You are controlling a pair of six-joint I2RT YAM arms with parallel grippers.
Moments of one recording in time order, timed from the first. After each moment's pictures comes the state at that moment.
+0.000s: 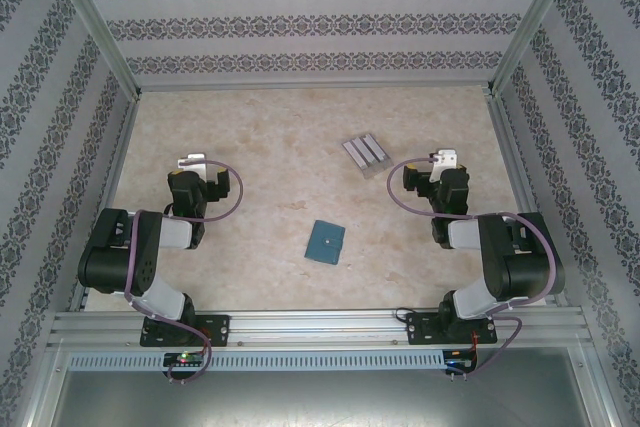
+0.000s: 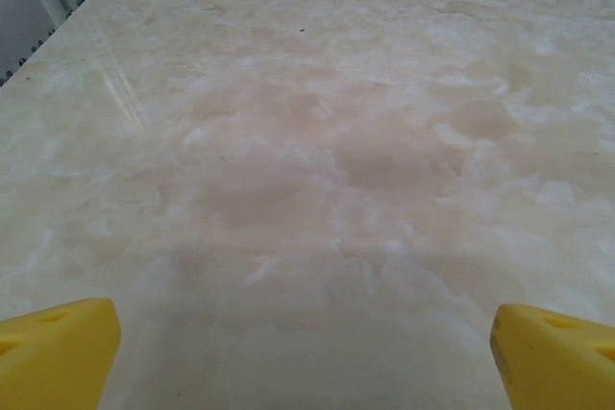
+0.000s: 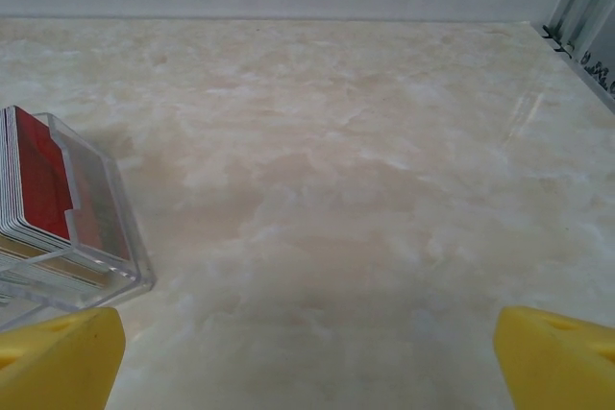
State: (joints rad) left arm -0.02 1.57 0.39 0.78 -0.18 -0.01; right arm 0.04 1.52 0.37 0.80 0.05 0.02
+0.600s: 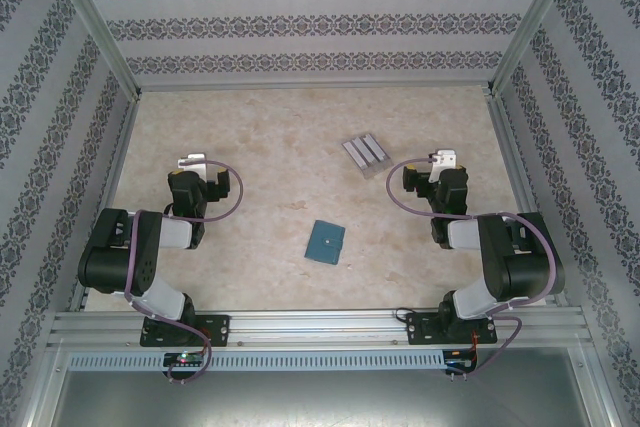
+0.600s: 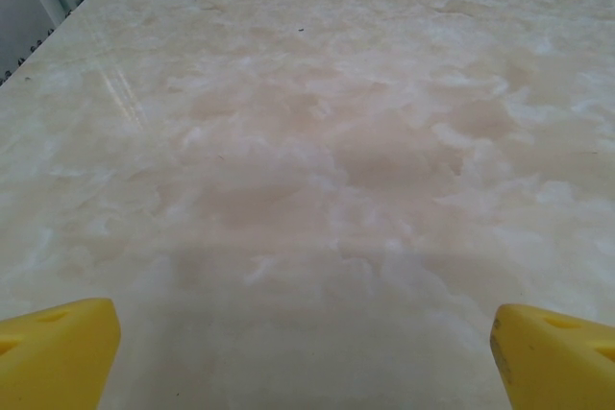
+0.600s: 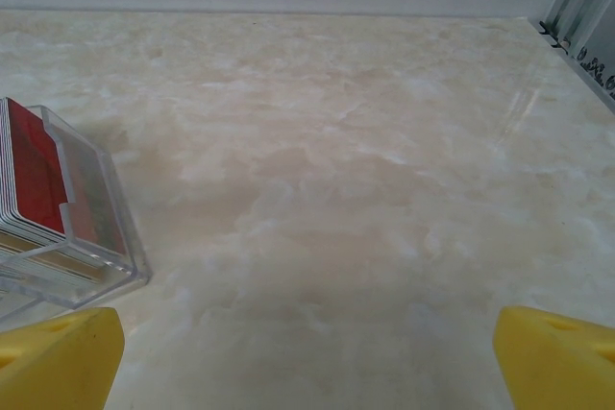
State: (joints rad) left arm -0.02 1.57 0.39 0.78 -0.18 -0.01; right arm 0.04 1.52 0.37 0.79 0.06 0.02
